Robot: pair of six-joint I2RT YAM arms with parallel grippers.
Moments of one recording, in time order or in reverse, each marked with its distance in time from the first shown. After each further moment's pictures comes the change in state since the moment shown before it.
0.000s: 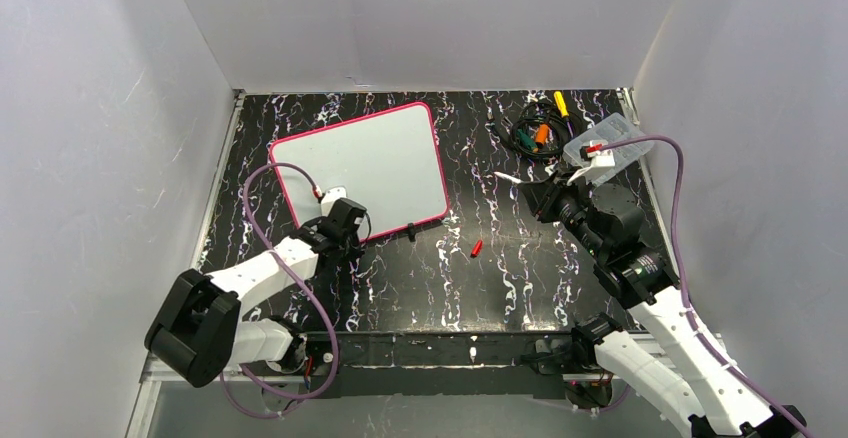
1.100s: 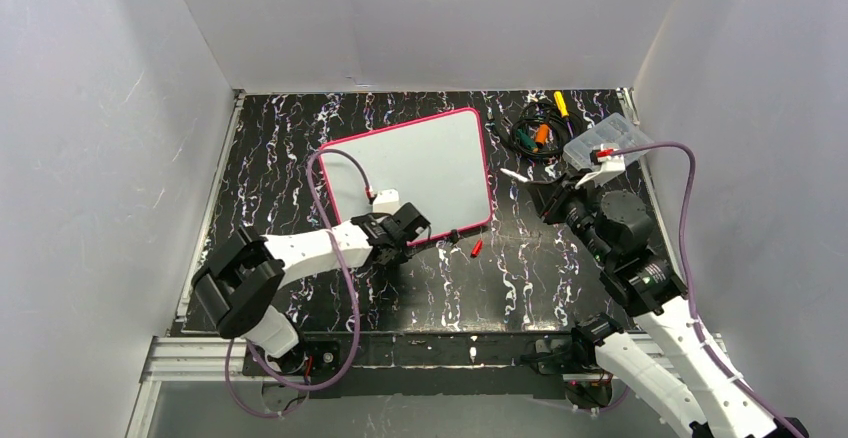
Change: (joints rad) left arm -0.338 0.282 0.274 -0.160 -0.104 -0.262; right arm 0.000 -0.052 -0.002 -0.003 0.021 -0.010
